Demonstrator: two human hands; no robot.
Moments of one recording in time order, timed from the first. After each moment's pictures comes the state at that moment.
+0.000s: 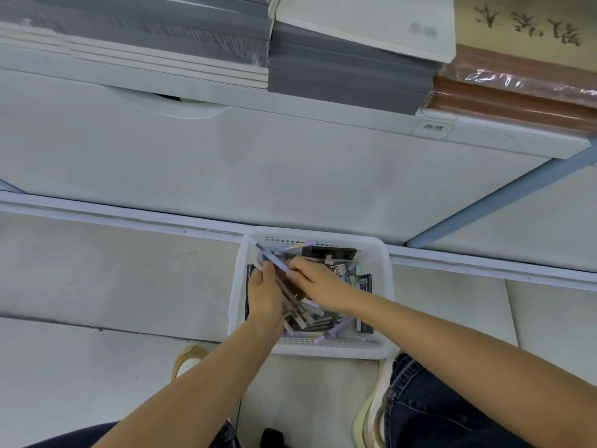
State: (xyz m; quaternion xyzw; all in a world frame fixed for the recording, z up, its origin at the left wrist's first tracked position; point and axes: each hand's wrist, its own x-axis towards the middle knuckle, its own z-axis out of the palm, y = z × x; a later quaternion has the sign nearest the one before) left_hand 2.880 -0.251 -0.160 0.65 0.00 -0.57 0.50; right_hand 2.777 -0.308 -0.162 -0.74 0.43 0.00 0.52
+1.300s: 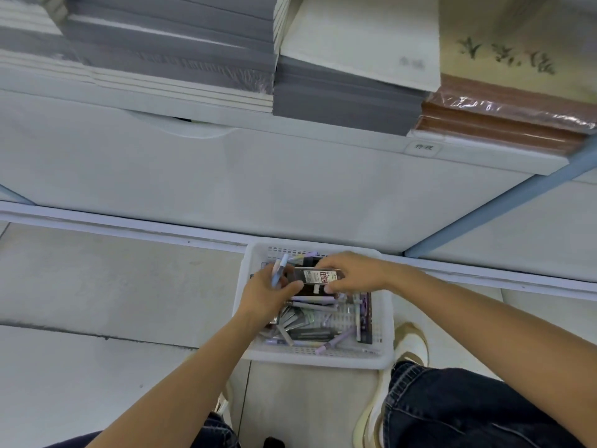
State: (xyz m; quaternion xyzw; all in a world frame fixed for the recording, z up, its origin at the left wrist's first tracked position) left_hand 2.916 -0.257 -0.153 0.70 -0.38 -0.52 0.31; right_hand 2.728 -0.369 -0.136 -0.81 0.35 0.17 0.45
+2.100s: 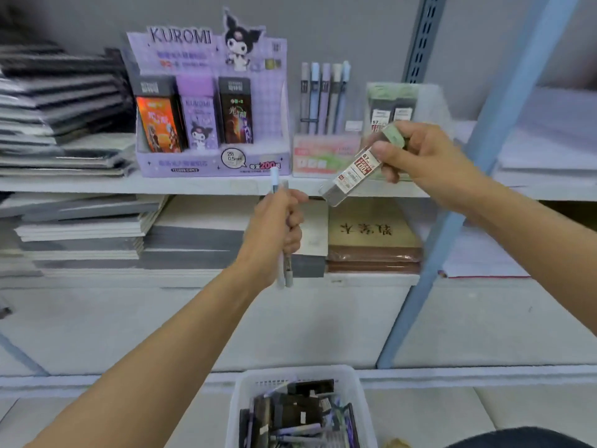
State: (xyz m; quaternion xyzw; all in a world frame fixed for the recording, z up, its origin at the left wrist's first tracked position) left_hand 2.875 -0.337 0.197 0.42 -0.42 -0.55 0.59; right_hand 2.659 -0.380 0.275 -0.78 0.35 -0.41 0.31
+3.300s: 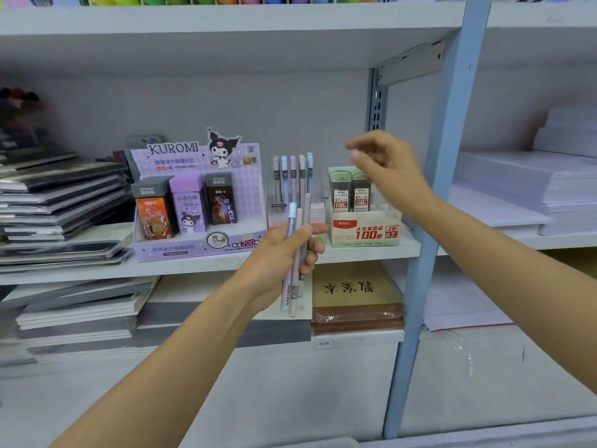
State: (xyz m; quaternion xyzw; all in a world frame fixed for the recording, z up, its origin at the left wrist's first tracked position) left_hand 2.847 -0.339 0.268 0.36 -0.57 -0.54 0.50; right_hand 2.650 -0.407 0.337 -0.75 0.37 -0.54 0.11
